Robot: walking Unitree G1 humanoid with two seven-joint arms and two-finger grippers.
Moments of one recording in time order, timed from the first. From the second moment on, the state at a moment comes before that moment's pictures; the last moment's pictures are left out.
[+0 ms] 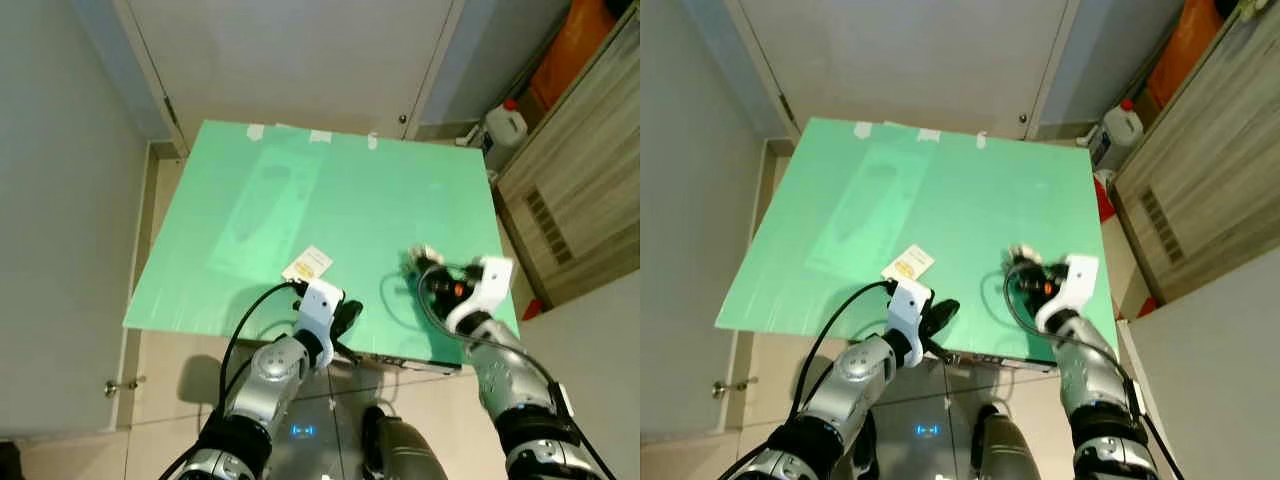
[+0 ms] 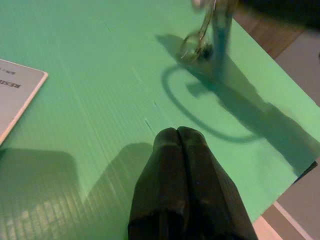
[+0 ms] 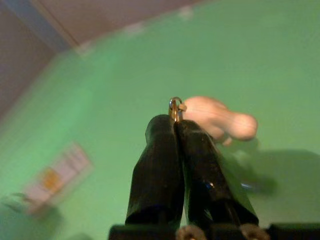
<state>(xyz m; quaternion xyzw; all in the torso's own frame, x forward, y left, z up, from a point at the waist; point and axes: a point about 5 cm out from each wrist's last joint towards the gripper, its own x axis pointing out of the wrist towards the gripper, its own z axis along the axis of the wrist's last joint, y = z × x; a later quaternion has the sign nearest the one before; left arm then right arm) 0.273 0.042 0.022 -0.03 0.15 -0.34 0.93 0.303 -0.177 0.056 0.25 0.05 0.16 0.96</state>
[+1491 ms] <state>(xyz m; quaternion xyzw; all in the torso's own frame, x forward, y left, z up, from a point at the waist) 0.294 0.030 0.054 -0.04 0.07 -0.34 0.94 0.304 -0.152 0.185 0.29 -0.15 0.26 0.91</state>
